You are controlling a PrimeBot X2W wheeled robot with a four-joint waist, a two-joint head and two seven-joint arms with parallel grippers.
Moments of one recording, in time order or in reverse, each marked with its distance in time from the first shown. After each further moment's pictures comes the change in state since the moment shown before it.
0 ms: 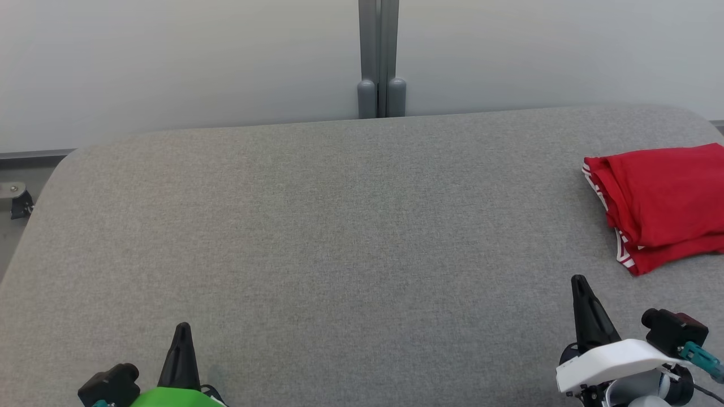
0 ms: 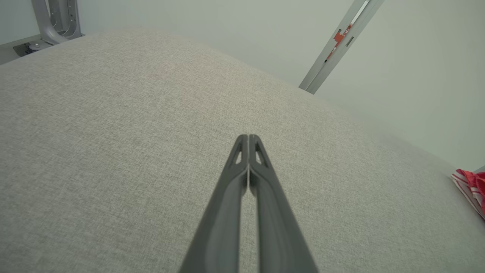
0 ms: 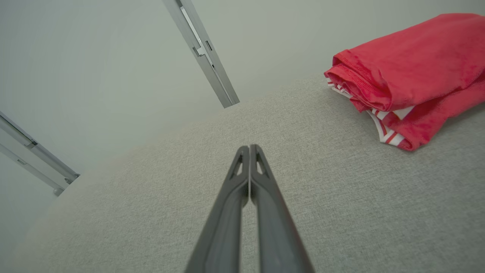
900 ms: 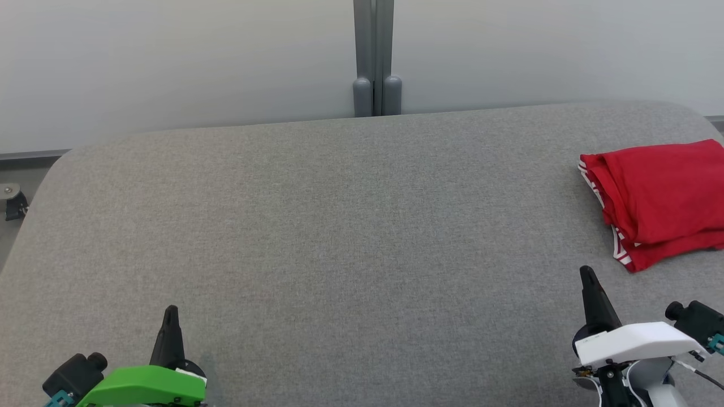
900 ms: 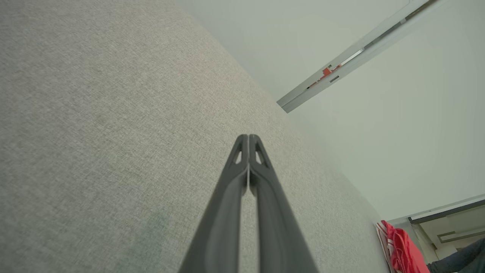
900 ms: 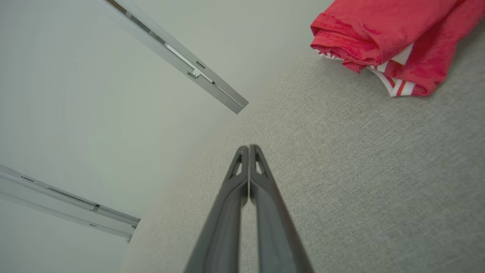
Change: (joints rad) left arm -0.059 -0.009 0.063 -0.002 -0.364 -0.038 0.104; right arm -0.042 -0.001 -0.031 0.006 0.404 0.000 0.102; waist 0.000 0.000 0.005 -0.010
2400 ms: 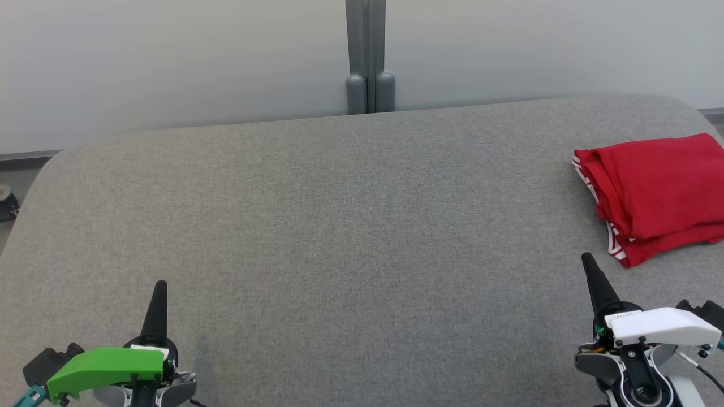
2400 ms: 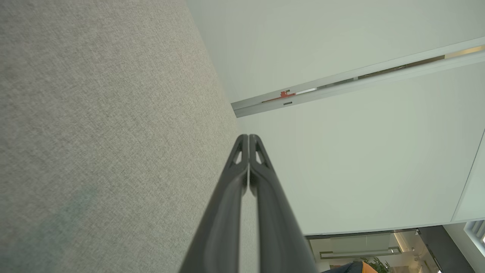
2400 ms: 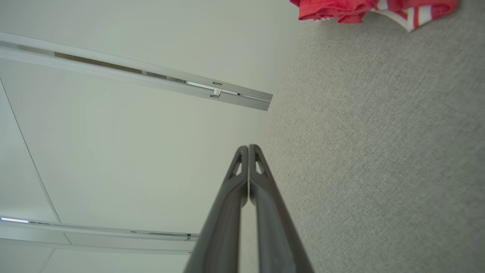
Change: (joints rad) left arm -0.067 -0.006 0.073 -0.004 -0.425 -0.052 0.122; right arm -0.048 -0.002 -0.037 0.007 0.473 -0.001 0.122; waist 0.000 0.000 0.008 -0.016
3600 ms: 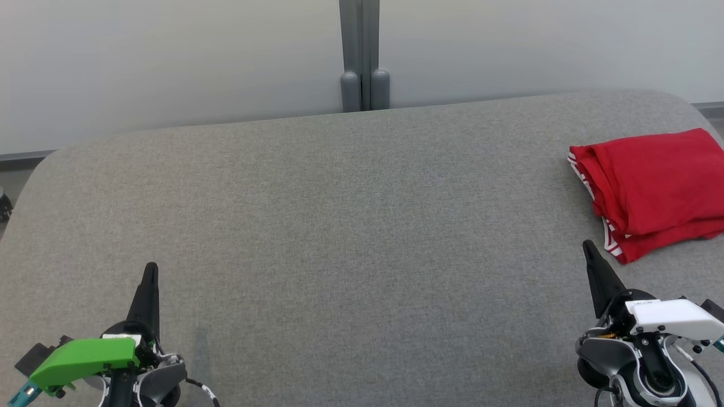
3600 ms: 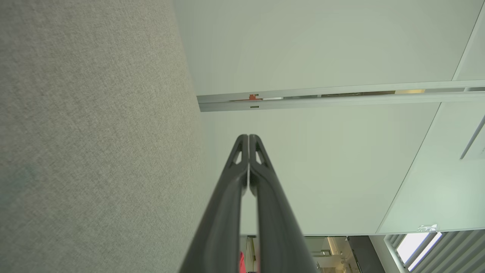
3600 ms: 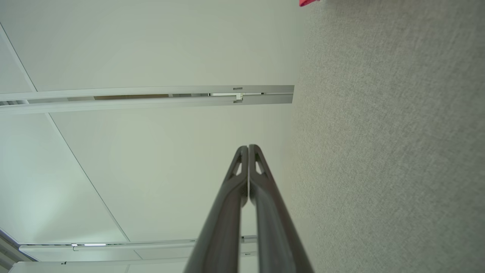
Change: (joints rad) left arm -0.038 -0.003 0.042 -0.002 -0.243 -0.027 0.067; right arm -0.031 -0.002 -0.022 0.004 0.270 0.000 0.070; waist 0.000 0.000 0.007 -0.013
